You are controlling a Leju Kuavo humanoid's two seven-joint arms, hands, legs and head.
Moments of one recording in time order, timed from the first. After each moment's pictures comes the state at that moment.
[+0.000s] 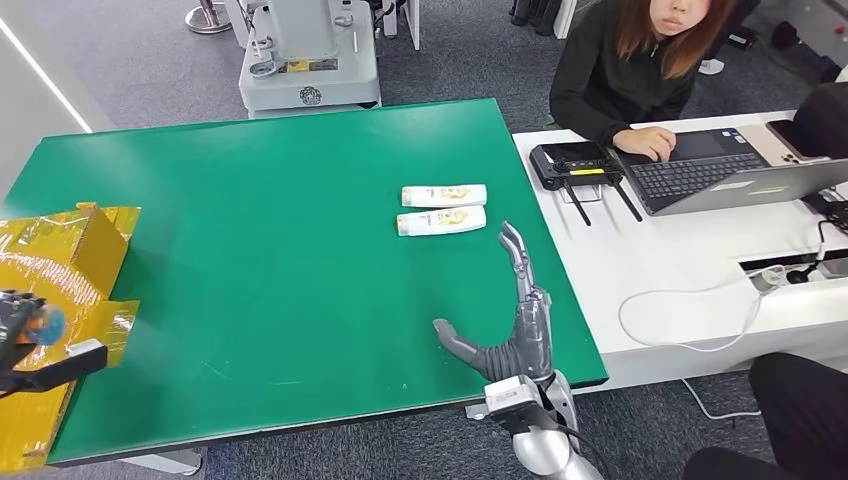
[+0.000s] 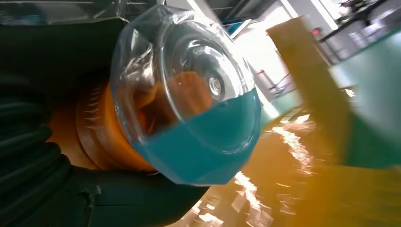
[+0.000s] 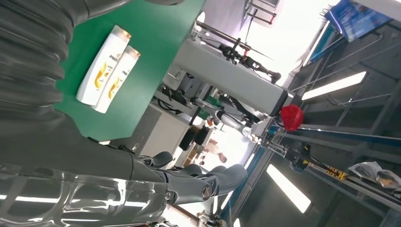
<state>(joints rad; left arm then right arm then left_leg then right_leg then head) -0.60 0.63 -0.58 -0.72 -1.13 0.32 -0.31 -0.01 0.05 0.31 -1.39 0.37 -0.51 -0.58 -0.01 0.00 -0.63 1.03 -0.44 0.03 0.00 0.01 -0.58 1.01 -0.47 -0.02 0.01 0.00</state>
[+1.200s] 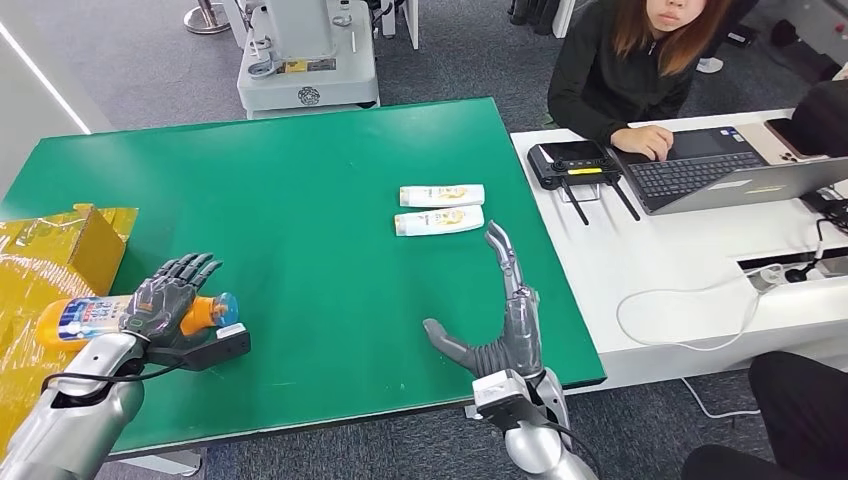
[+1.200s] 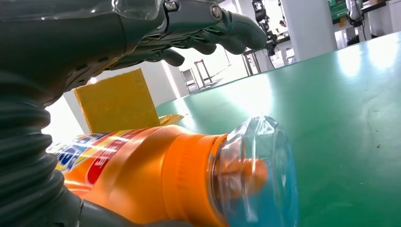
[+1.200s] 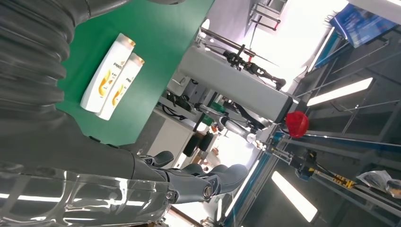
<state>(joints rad) -0.60 0.28 -0.61 -0.75 -1.06 0.29 -0.36 -0.02 0.06 0.32 -1.37 0.39 -0.50 -0.56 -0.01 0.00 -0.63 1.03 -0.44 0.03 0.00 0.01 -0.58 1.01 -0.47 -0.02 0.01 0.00</state>
